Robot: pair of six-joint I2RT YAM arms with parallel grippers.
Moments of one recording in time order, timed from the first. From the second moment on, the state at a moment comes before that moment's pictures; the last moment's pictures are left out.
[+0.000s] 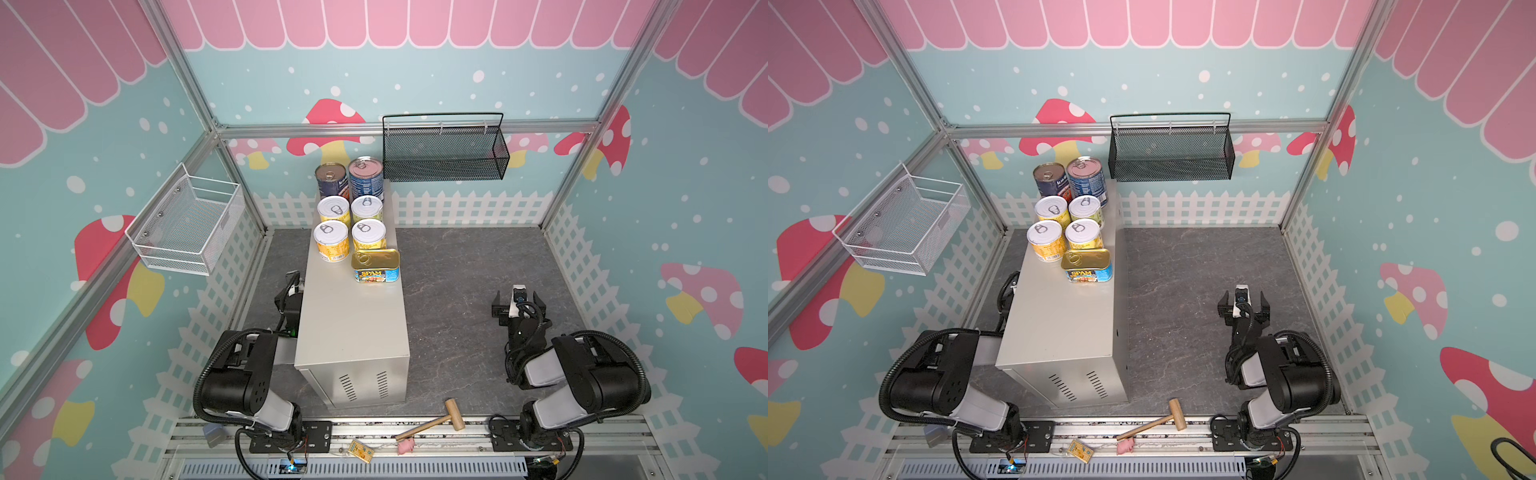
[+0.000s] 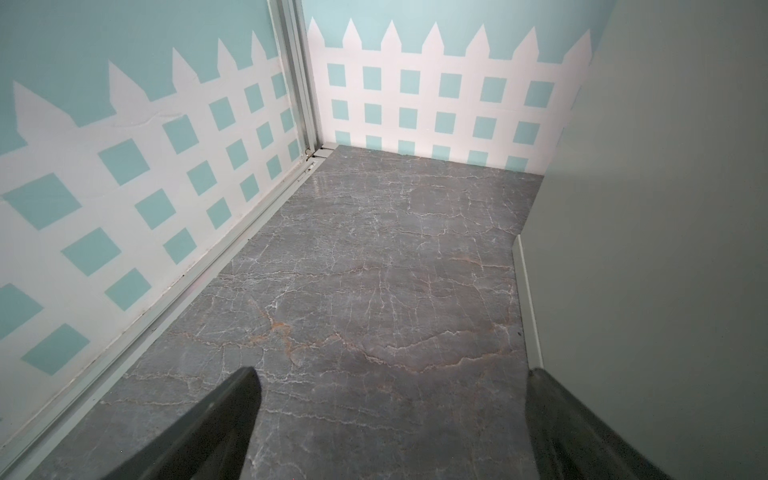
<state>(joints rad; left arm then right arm) -0.07 1.54 0.37 0.90 -0.36 -0.12 0.11 1.54 0.11 1.38 0.33 -0.22</state>
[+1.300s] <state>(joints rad) -0.07 1.54 0.37 0.92 -0.38 -0.12 0.10 1.55 0.13 1.38 0.33 -0.21</state>
